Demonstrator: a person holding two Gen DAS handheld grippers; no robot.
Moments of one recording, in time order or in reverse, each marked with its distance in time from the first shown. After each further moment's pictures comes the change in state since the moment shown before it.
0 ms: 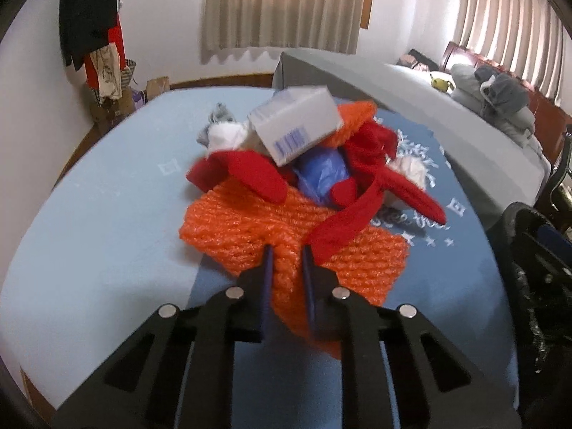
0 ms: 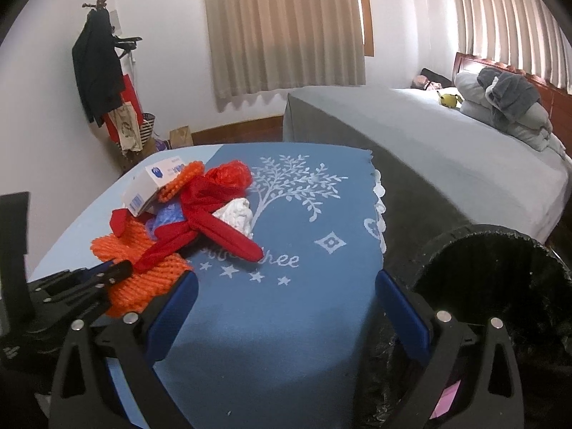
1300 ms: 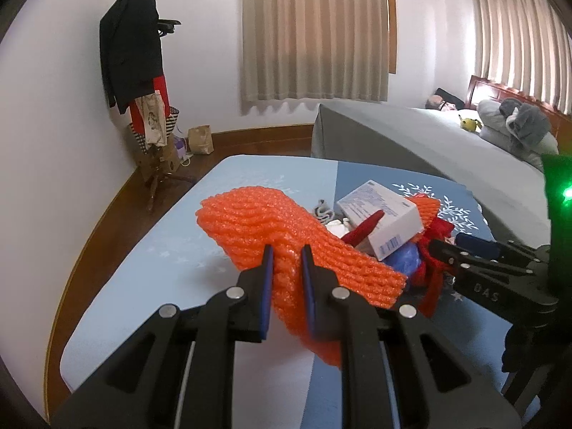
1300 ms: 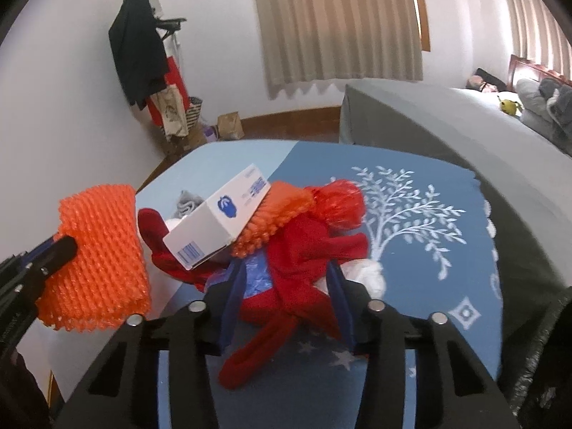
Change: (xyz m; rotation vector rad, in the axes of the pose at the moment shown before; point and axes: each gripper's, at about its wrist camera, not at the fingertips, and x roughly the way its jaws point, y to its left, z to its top) left arm -0.053 0.056 0.032 -0.003 -0.200 0.154; right arm 0.089 0.086 0.047 -0.086 0.062 0.192
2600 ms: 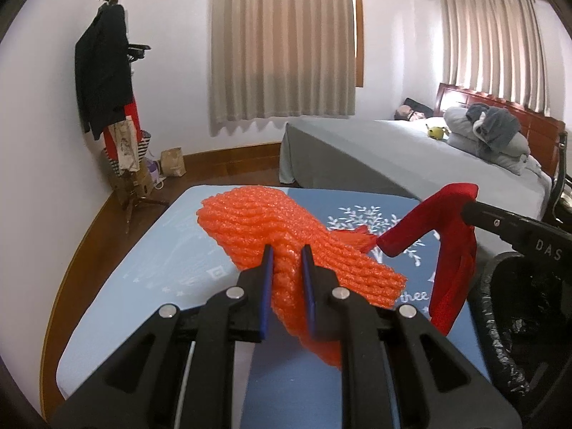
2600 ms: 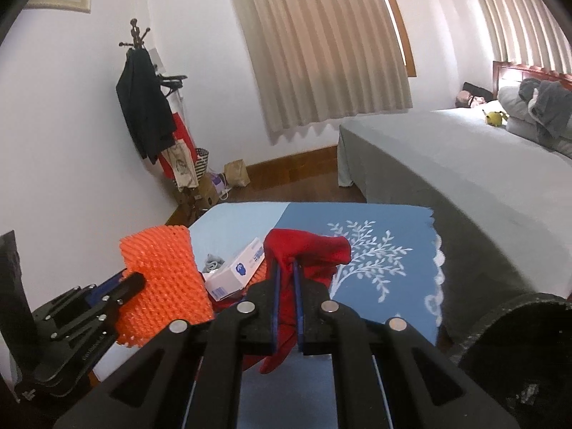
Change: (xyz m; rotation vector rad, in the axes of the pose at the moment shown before) left arm -0.044 -0.043 0.020 0.056 -0.072 -0.118; right arm -0.128 -0.043 0.021 0.087 -0.183 0.046
